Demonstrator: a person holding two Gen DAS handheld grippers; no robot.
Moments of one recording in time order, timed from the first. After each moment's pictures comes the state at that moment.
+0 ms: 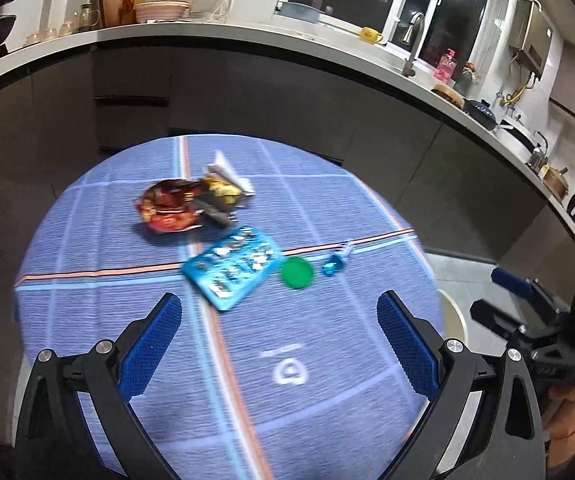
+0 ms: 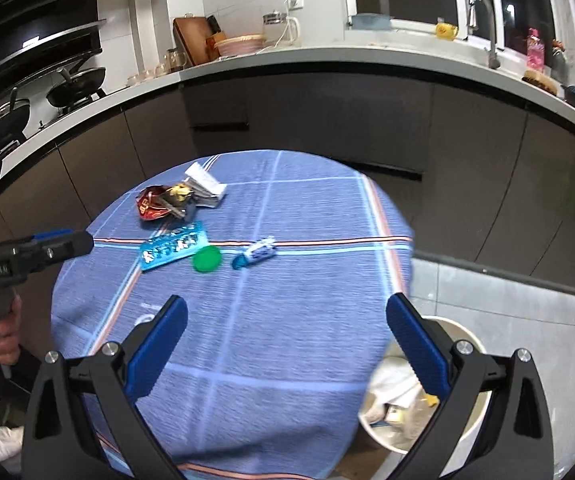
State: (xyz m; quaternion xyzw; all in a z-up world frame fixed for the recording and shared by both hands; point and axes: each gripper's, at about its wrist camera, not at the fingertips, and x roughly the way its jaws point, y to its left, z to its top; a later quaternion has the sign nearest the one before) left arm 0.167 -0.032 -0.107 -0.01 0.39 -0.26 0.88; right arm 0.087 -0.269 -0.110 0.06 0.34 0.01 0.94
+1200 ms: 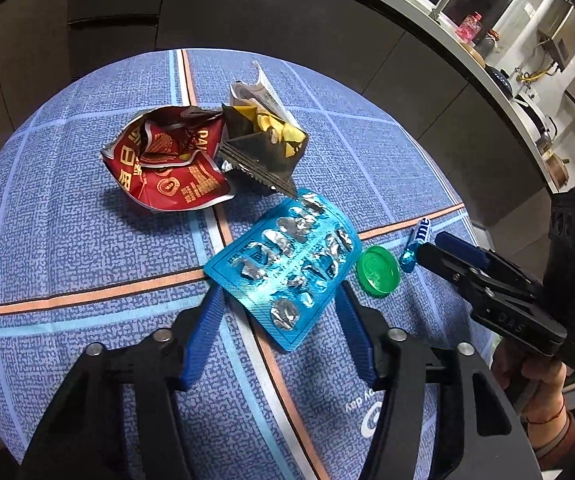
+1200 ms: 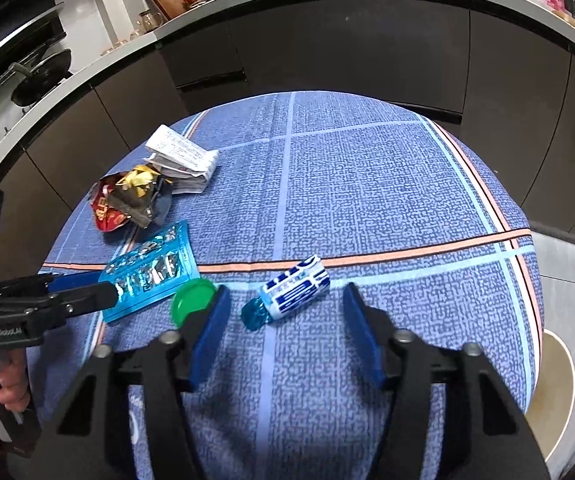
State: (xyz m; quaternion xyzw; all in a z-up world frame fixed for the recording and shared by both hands) left arm 0.283 -0.038 -0.181 -0.02 0.51 -0.29 0.81; right arm 0.232 -0.245 -0.184 0.12 0.43 0.01 0.90
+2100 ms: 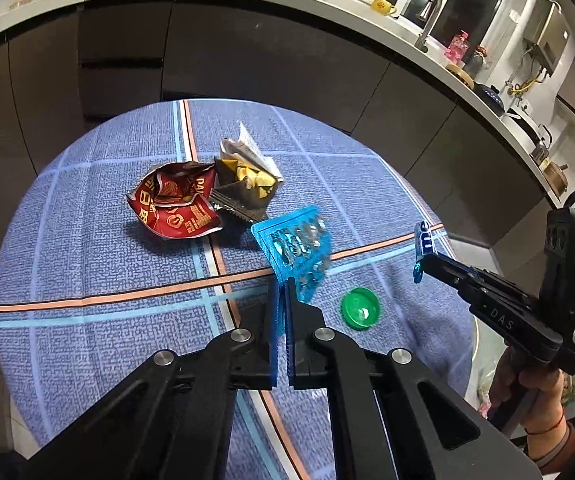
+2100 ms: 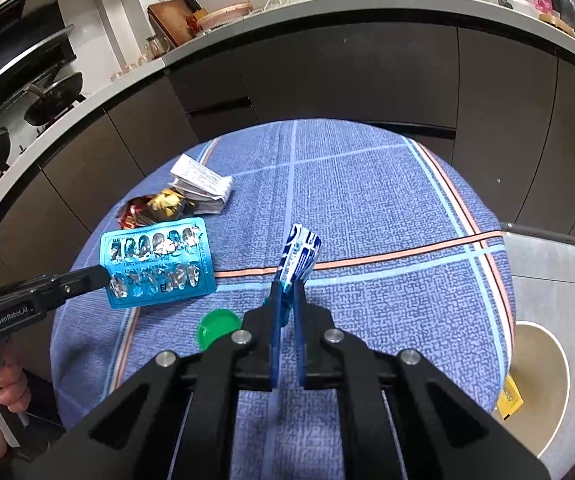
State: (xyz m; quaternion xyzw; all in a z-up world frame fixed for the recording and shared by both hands) left arm 0.241 -0.045 -0.130 -0.01 0.45 -0.28 0.85; right arm 0.192 -0.251 -0.151 0.14 0.38 0.02 0.91
